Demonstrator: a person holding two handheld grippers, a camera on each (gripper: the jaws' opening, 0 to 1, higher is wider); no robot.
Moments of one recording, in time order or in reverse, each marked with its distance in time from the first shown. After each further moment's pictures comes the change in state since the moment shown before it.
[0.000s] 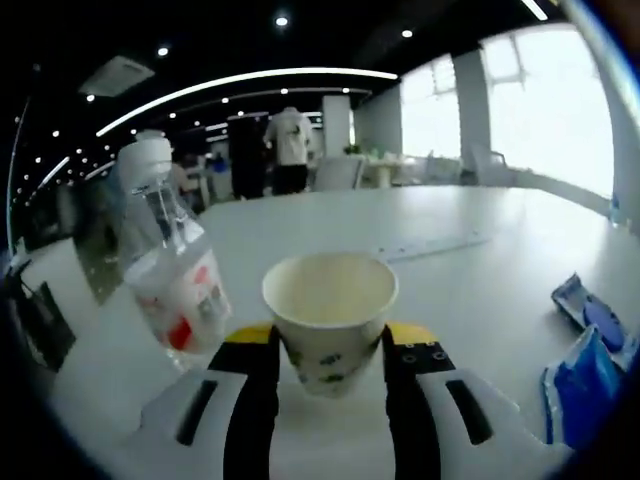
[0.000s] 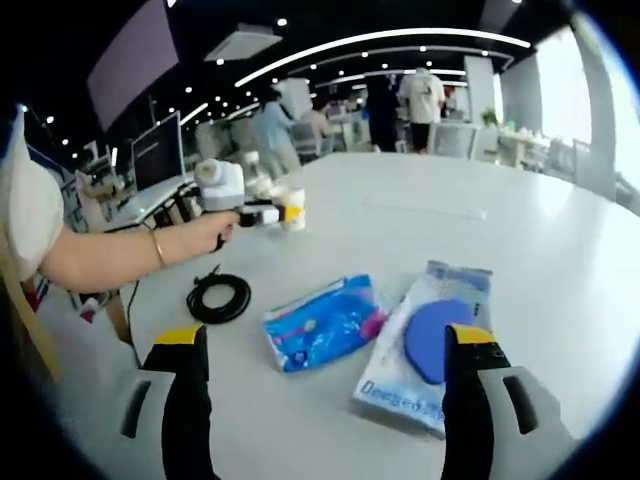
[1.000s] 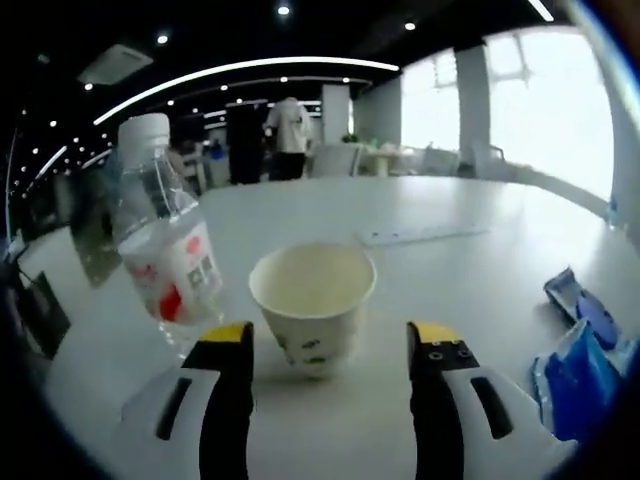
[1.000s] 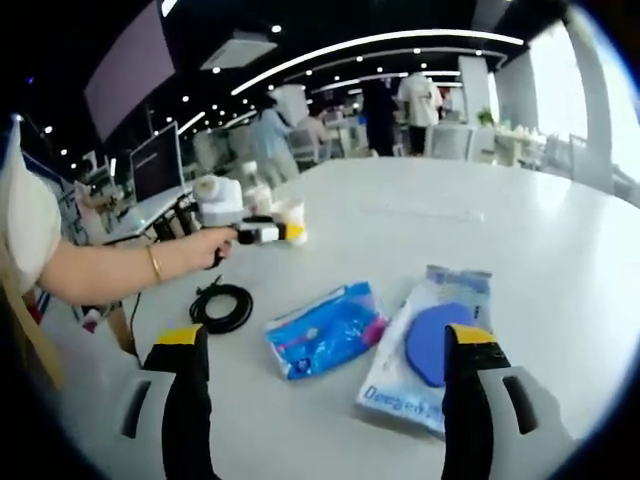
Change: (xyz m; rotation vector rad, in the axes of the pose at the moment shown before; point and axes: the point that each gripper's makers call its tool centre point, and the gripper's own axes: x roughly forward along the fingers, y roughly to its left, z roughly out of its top) left arm -0.015 -0.014 -0.012 -0.019 0.063 -0.007; right arm -0.004 -0.005 0.010 0.037 -0.040 -0.007
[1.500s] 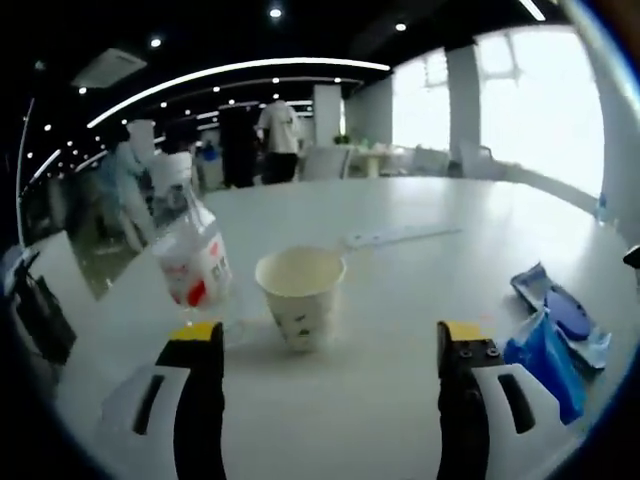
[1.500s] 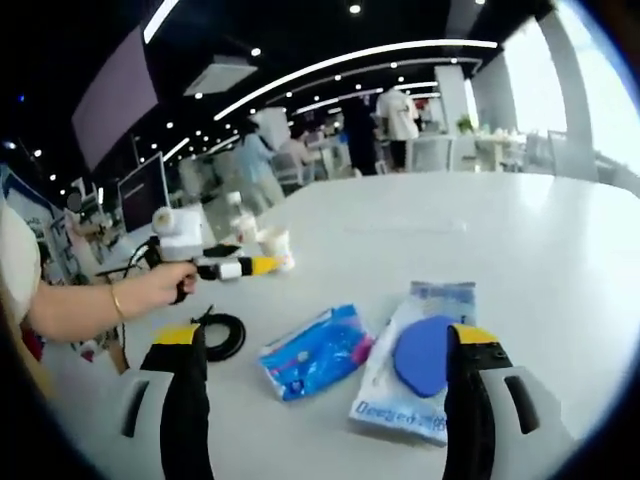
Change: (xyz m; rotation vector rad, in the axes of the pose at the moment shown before) left arm -0.049 -0.009 0.010 -0.032 -0.018 -0.059; right arm -0.010 -0.012 0.020 0.084 -0.097 -0.056
